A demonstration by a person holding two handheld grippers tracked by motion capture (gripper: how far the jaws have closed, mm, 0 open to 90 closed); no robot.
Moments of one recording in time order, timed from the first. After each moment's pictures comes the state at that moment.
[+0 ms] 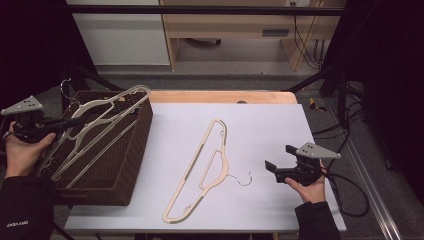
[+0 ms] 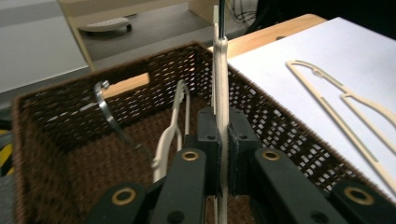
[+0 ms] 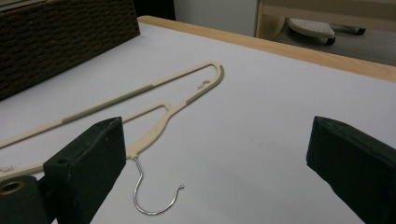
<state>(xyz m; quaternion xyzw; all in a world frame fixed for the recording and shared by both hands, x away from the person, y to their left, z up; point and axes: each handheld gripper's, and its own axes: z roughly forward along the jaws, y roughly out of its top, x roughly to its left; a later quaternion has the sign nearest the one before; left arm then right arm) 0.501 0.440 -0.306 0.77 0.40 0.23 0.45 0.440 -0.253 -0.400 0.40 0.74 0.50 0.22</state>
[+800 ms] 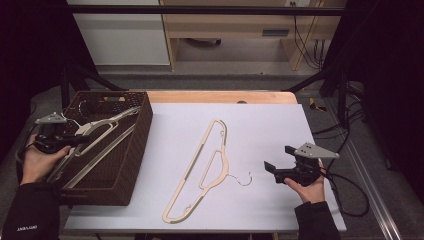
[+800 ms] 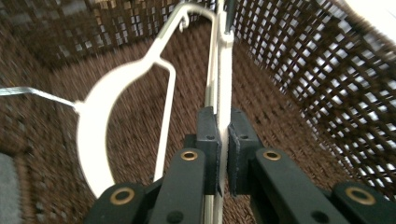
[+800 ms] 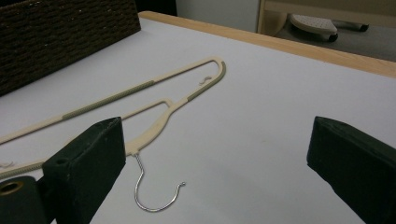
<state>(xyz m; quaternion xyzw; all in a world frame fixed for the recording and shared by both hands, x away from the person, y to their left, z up) 0.518 0.431 -0.370 0.79 0.48 0.18 0.34 0.440 -0.251 -0.402 0.40 0.74 0.49 0.22</state>
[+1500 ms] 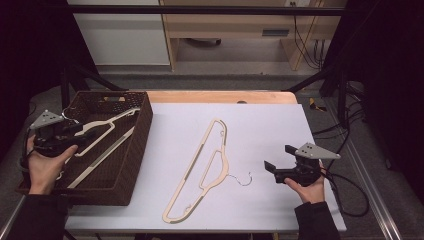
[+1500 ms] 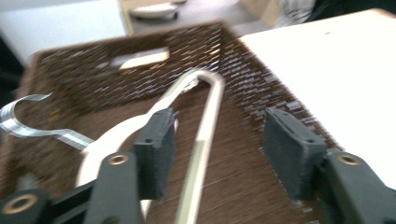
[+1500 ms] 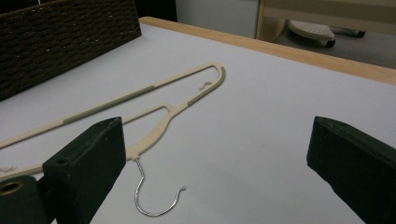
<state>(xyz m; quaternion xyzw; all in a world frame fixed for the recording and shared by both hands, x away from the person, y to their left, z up) 0.477 0.382 -0.329 0.73 0.47 0.28 0.42 0.438 -0.251 -0.400 0.39 0.74 0.50 0.22</state>
